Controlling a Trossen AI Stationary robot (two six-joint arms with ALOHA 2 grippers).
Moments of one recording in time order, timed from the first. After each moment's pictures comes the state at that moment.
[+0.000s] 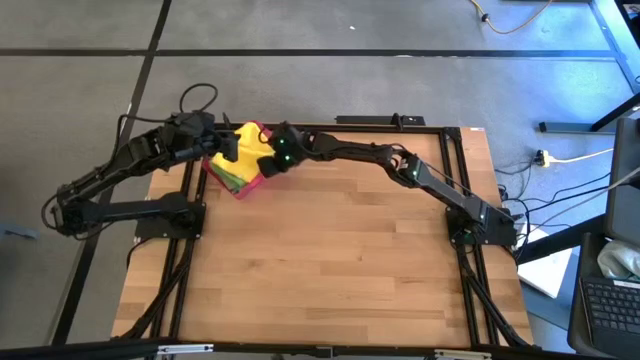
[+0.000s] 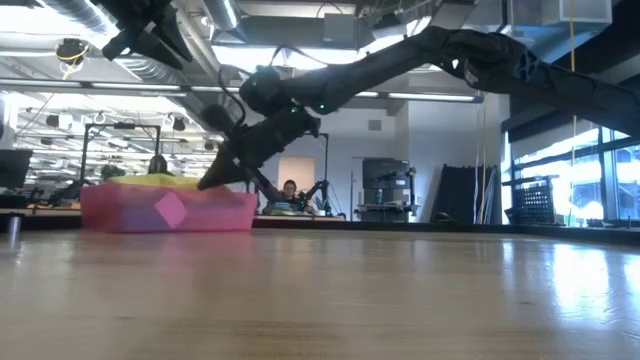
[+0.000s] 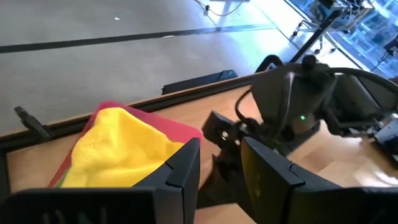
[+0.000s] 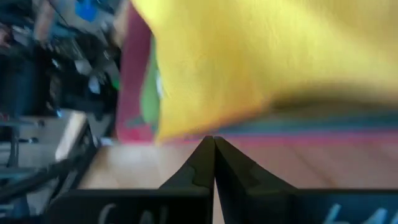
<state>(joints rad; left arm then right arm) 0.53 0.74 0.97 -0.78 -0.26 -0.57 -0.31 2.62 2.33 -0.40 -0.38 0.78</state>
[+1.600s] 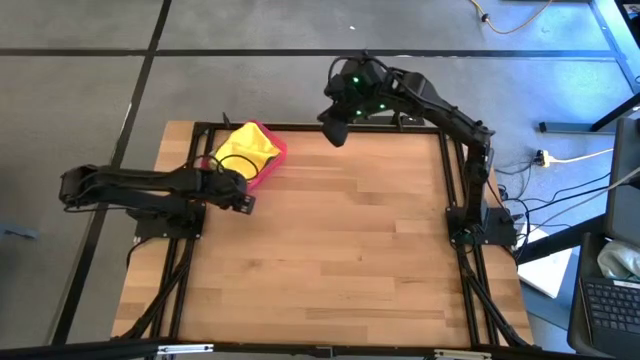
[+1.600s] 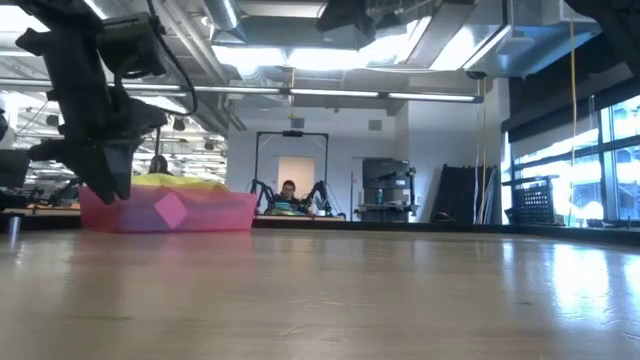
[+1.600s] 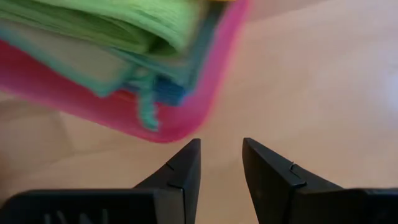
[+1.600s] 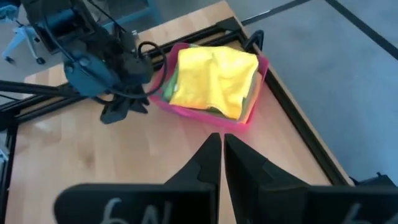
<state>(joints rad) 0.19 0.92 0.47 -0.76 -0.13 -1.08 -0.38 1.94 2.35 -1.08 -0.14 0.10</state>
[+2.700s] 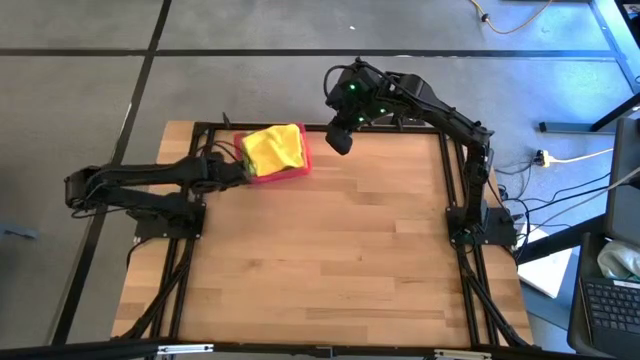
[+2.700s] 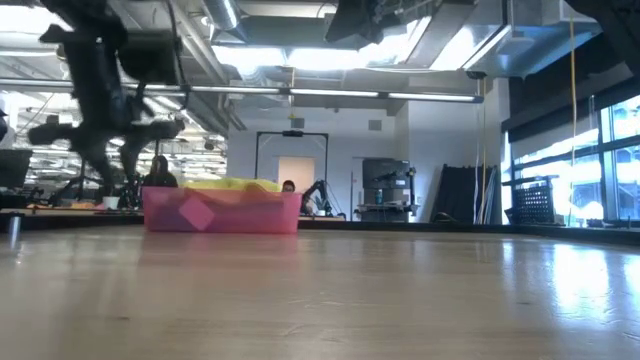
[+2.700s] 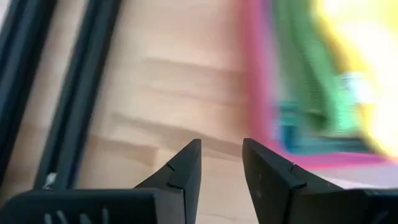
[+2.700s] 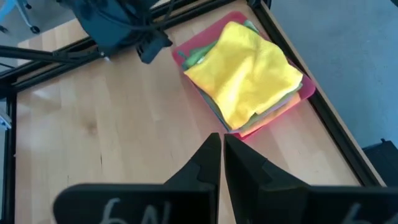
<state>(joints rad) 0.34 1.02 0.56 -0.91 -0.47 -1.43 -0.37 1.94 2.33 -1.20 -0.15 0.10</state>
